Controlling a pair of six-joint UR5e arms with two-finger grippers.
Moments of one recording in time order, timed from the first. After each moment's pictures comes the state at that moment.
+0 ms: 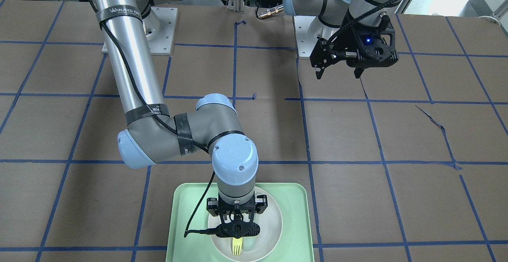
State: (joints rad) left arm -1.57 -1.50 -1.69 -1.52 1.56 -0.07; right arm 1.91 -0.75 1.12 -2.06 -1.59 0.30
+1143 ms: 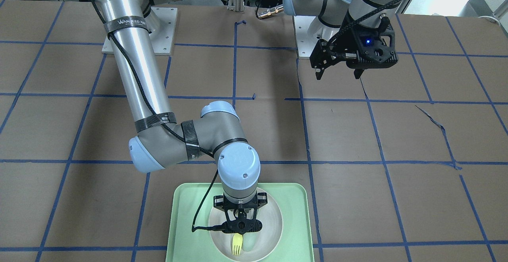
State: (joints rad) left arm -1.57 -1.50 -1.69 -1.52 1.56 -0.07; right arm 1.92 -0.72 1.16 -2.07 -1.56 0.30
